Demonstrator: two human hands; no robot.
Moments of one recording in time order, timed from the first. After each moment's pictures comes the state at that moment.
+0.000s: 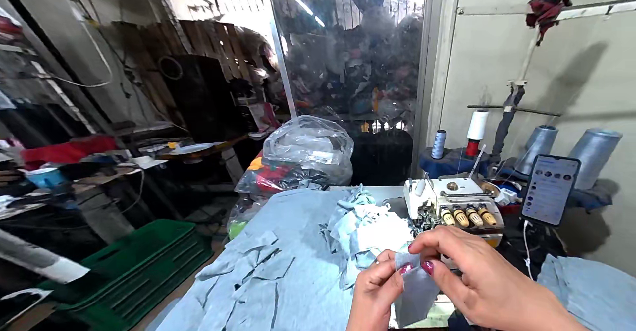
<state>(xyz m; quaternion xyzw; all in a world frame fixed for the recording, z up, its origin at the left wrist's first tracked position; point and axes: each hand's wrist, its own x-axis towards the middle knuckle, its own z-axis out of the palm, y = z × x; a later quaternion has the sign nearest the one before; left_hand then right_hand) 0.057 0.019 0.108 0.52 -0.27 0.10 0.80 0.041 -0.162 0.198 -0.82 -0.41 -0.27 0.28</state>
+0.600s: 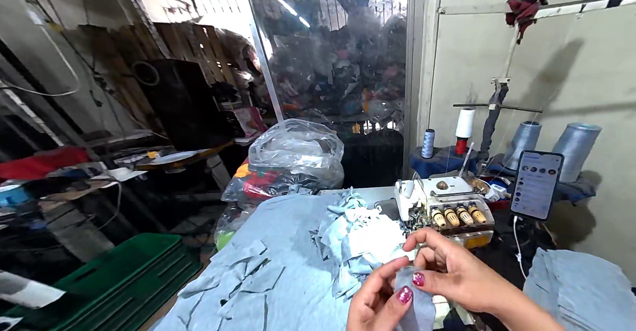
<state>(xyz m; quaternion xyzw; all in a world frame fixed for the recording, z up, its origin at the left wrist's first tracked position) 0.035 0.016 0.114 0.51 -0.28 0.06 0.81 0.054 -0.173 0.176 -0.76 -0.31 0.03 0.57</state>
